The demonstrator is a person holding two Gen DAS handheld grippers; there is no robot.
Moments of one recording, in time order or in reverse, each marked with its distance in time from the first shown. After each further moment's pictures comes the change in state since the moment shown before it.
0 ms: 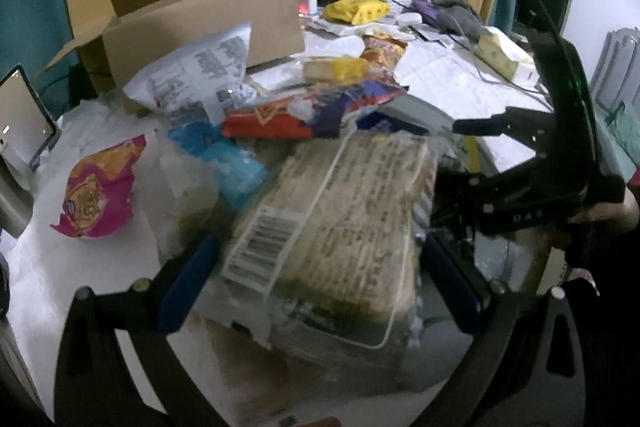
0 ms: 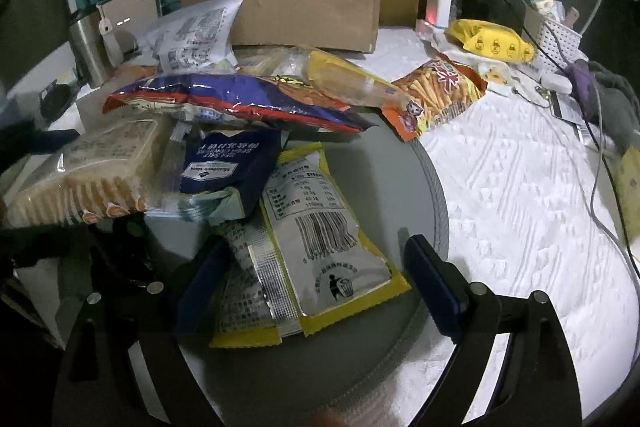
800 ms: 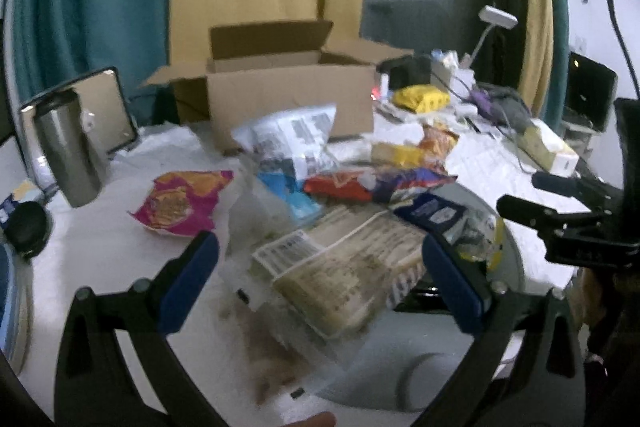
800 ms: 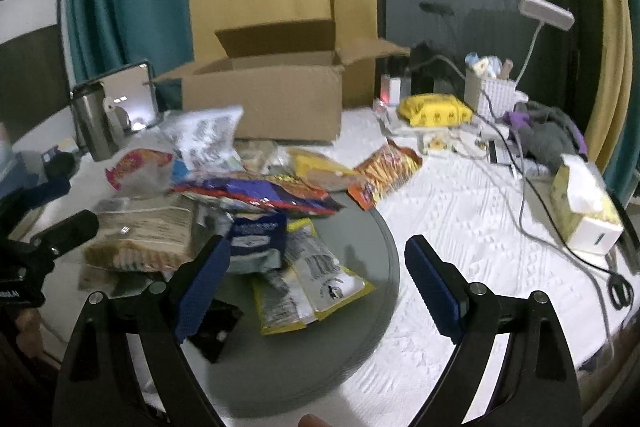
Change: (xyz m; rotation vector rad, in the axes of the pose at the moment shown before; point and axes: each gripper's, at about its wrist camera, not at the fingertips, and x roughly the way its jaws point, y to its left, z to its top) left arm -0.051 0.013 -0.017 -0.170 -0.282 0.195; right arm -0.076 0.010 -0.002 0.094 -0.249 -0.119
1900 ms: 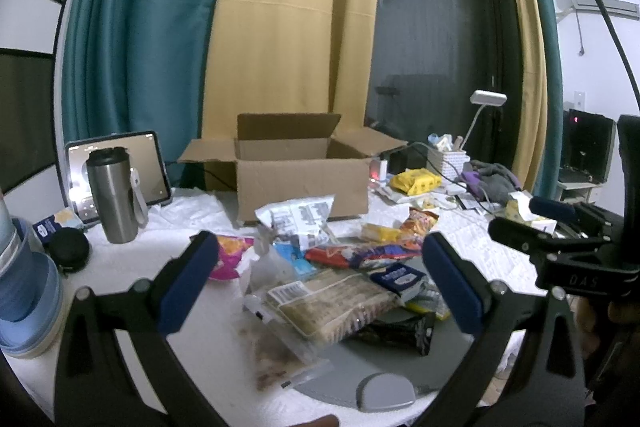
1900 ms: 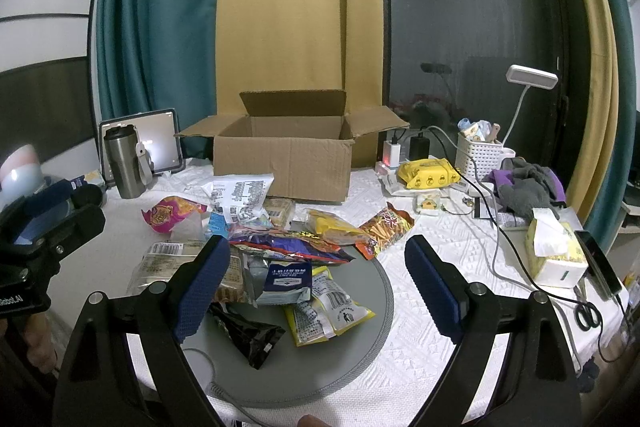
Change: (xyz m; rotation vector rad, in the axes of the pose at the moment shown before) left arm -0.106 -0.025 0.001 -0.058 -0.309 0.070; right arm -0.091 0.032 0.018 -0.044 -0.214 0.003
